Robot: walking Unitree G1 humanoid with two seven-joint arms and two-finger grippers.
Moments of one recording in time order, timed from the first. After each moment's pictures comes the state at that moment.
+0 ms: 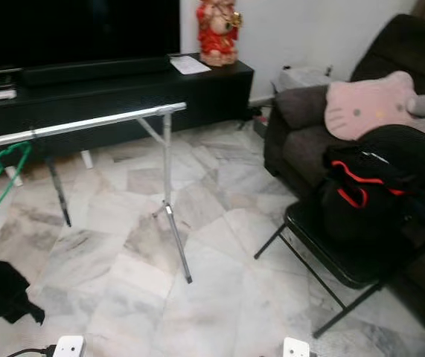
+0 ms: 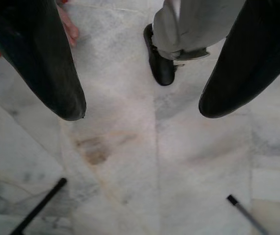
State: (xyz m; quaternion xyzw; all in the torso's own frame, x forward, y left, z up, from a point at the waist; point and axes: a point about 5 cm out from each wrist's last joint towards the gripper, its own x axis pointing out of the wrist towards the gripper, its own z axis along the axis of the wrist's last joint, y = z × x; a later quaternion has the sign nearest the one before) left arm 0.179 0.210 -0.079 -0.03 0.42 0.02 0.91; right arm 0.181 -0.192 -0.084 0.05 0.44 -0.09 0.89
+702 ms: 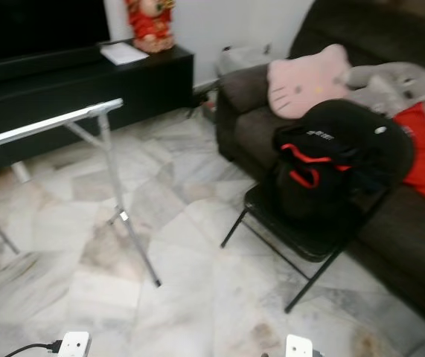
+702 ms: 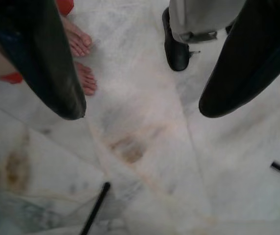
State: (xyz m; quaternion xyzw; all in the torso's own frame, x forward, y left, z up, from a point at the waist) left arm 0.182 0.205 -0.079 -0.03 0.42 0.02 0.91; right arm 0.190 -0.194 -0.079 0.05 0.42 -0.09 0.90
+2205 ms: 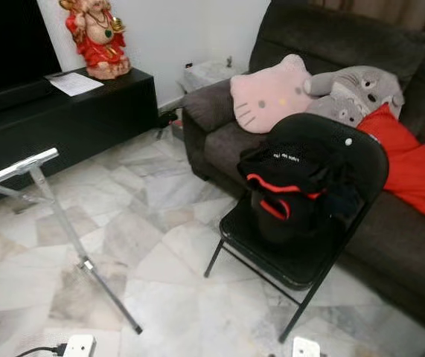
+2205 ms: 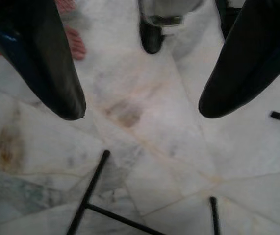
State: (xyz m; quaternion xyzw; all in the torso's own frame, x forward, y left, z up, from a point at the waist) left arm 0.177 0.207 -0.081 -0.03 0.43 0.01 0.90; right arm 0.189 -0.185 -0.080 0.07 0.42 -0.09 0.90
